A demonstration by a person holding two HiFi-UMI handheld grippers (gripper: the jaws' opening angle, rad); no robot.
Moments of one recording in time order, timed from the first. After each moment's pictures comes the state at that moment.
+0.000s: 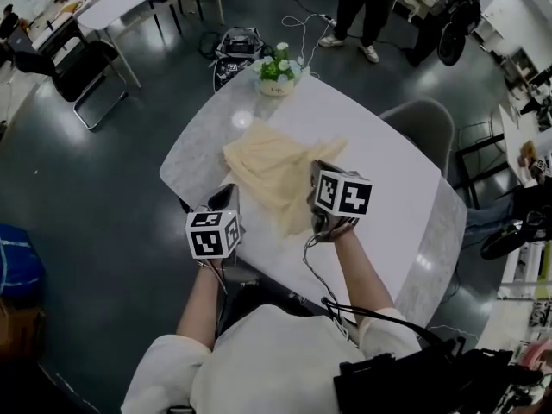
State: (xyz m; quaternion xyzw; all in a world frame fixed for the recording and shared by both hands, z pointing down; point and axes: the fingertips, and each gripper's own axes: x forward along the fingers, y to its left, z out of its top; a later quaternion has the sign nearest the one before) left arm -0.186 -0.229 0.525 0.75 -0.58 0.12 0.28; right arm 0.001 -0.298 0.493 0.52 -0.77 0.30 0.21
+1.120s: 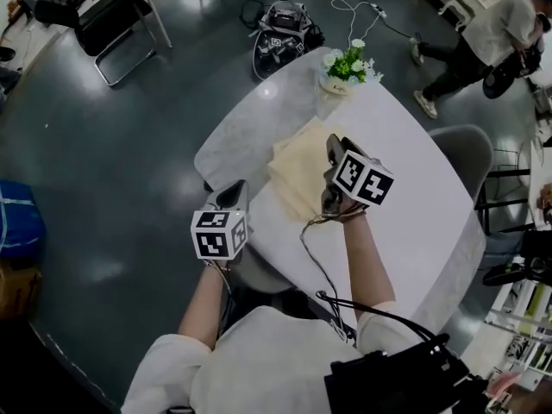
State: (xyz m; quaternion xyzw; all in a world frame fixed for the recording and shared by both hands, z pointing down) left arm -0.313 -0.258 0.580 0.72 -0.60 0.11 0.33; right arm -0.130 -0.407 0.532 0.53 -0.77 0.31 0.16
